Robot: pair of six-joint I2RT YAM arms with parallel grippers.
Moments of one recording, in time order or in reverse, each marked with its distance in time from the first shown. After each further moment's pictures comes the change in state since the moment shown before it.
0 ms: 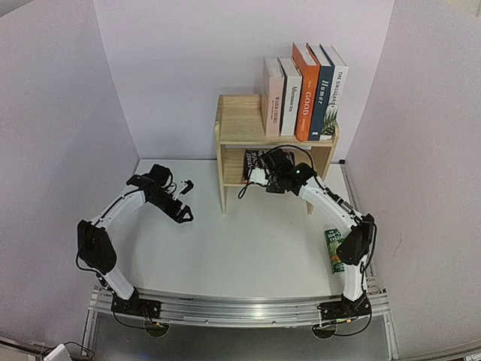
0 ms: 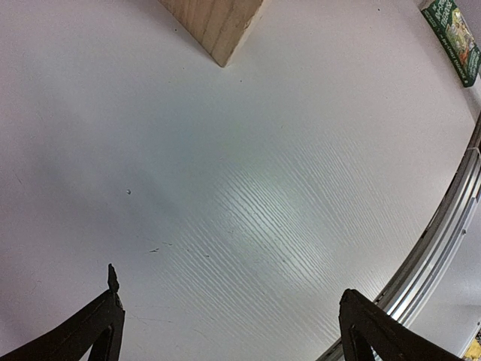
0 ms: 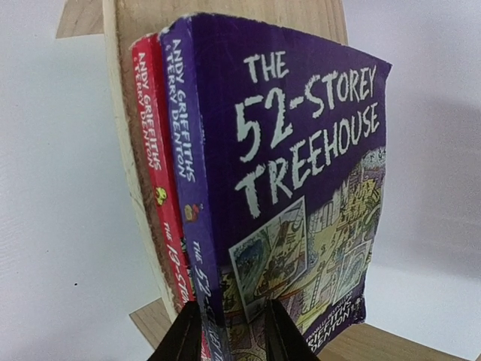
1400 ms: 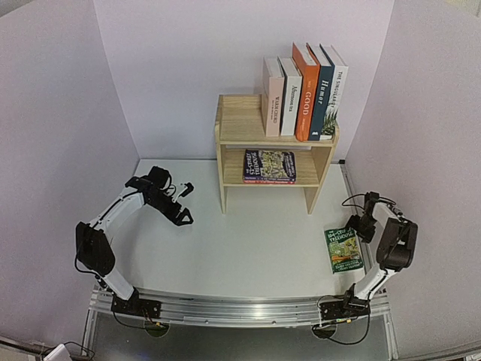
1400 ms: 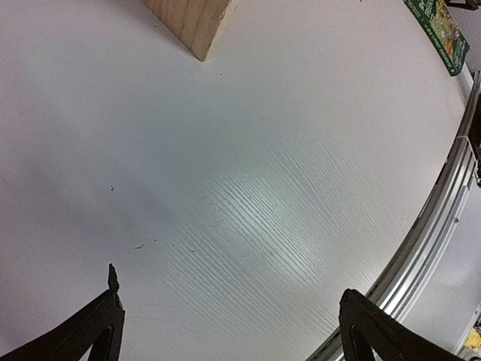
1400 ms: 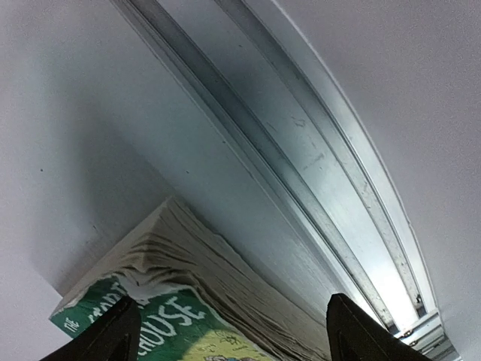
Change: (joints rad) left arm 0.000 -0.028 -0.037 -0.001 0.041 0.025; right arm -0.963 -0.309 -1.011 0.086 -0.364 1.344
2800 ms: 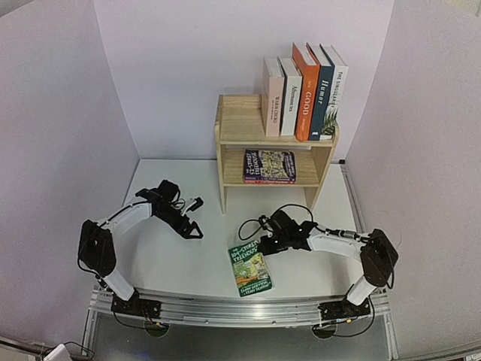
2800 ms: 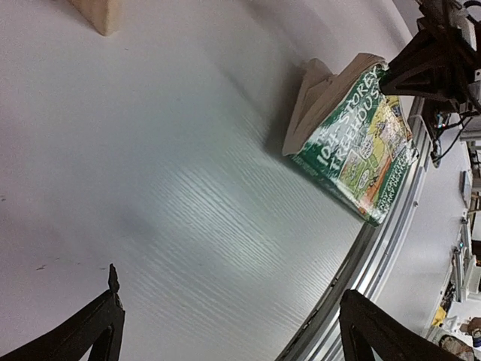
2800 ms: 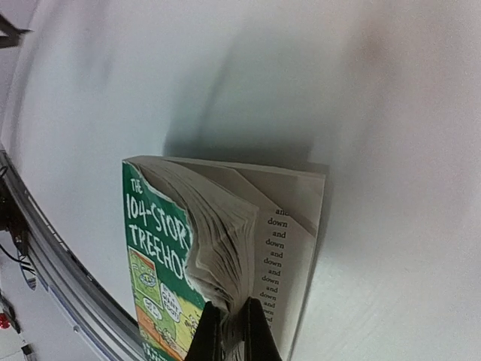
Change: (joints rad) left arm -0.073 0.004 -0.182 0.127 0.186 -0.055; right arm 1.119 -0.065 -0.039 0.412 -0.205 0.188
